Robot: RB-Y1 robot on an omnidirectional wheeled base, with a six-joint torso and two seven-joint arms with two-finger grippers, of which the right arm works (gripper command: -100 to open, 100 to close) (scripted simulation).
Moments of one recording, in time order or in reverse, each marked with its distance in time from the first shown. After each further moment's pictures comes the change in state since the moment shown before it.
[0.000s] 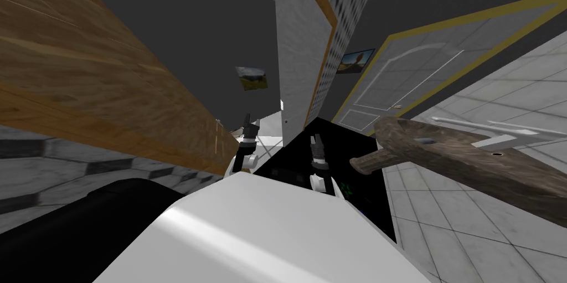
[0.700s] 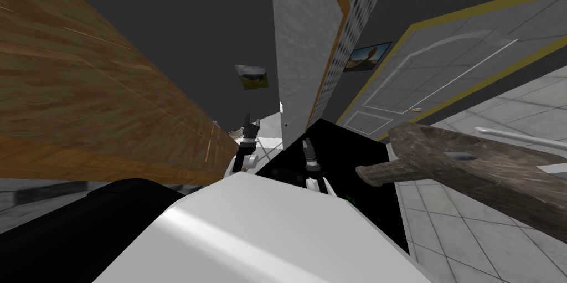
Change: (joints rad) arm -0.031 -0.043 0.118 0.136 0.000 -0.015 -0.029
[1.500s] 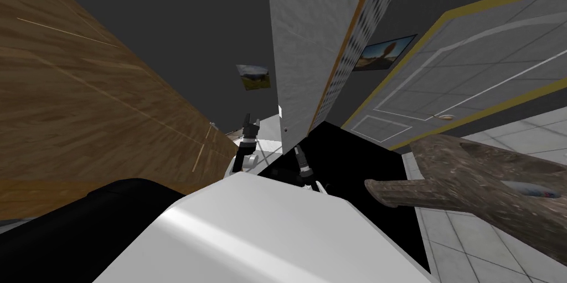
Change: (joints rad) arm -0.032 -0.043 0.151 0.173 0.004 -0.027 -0.027
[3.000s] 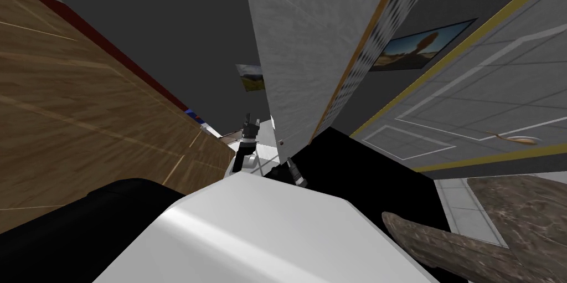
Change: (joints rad) arm -0.057 -0.061 0.220 0.279 0.002 -0.054 -0.048
